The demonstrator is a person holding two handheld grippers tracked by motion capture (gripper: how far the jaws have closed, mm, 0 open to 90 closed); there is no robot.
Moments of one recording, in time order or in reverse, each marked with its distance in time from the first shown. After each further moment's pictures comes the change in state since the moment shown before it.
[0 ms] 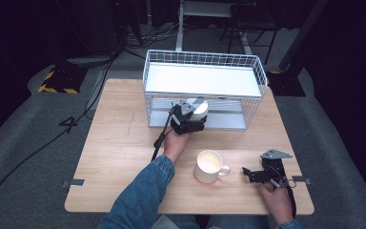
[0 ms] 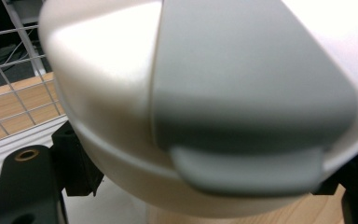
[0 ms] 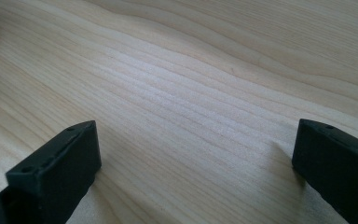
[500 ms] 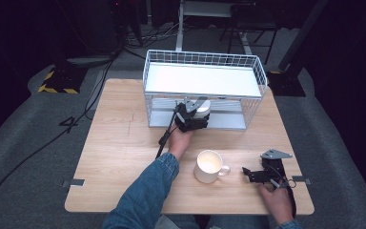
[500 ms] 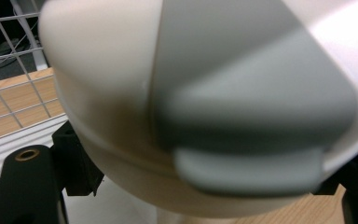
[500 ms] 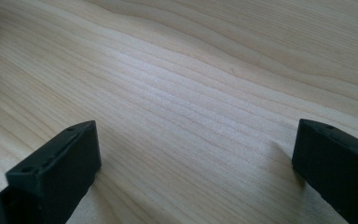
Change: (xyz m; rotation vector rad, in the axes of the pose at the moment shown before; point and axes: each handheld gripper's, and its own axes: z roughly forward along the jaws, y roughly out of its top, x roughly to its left) left arm 0.000 -0.001 0.024 0.013 0.021 -0.013; right arm 0.000 0.000 0.000 0.000 0.000 0.000
